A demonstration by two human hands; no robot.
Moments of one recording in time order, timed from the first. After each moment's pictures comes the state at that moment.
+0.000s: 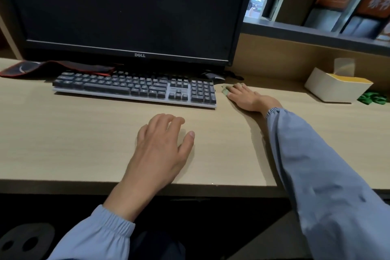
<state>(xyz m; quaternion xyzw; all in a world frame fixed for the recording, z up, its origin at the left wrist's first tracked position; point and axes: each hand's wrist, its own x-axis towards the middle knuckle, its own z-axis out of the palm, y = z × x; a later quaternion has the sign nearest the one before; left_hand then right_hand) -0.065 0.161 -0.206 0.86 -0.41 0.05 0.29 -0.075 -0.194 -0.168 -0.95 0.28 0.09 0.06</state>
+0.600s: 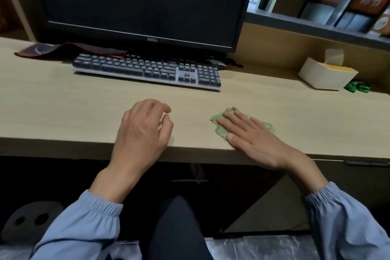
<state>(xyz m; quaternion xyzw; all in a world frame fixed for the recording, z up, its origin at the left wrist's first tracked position) -0.059 0.239 -0.218 0.81 -0.42 0.19 0.36 -0.238 0.002 -0.178 -0.98 0.14 0.08 0.07</state>
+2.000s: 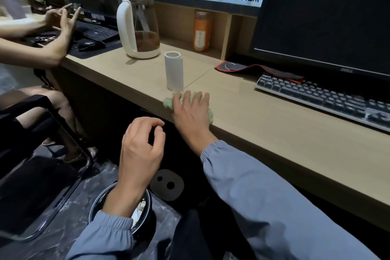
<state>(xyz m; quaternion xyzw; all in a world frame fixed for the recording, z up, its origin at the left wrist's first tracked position) 0.012 0.569 -0.245 0.84 -0.10 0.34 0.41 0.108 0.442 -0.222 -0.98 -0.05 -0.13 -0.11</state>
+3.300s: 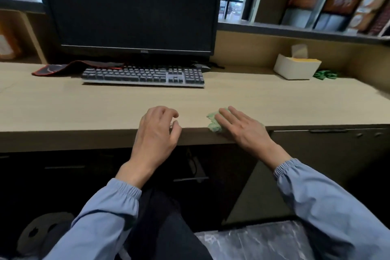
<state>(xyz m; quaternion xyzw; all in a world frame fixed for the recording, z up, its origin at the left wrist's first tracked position) -0.116 0.245 -0.226 0.78 -0.48 0.20 0.35 -0.280 0.002 -0.226 -0.97 0.10 -0.13 -0.20</state>
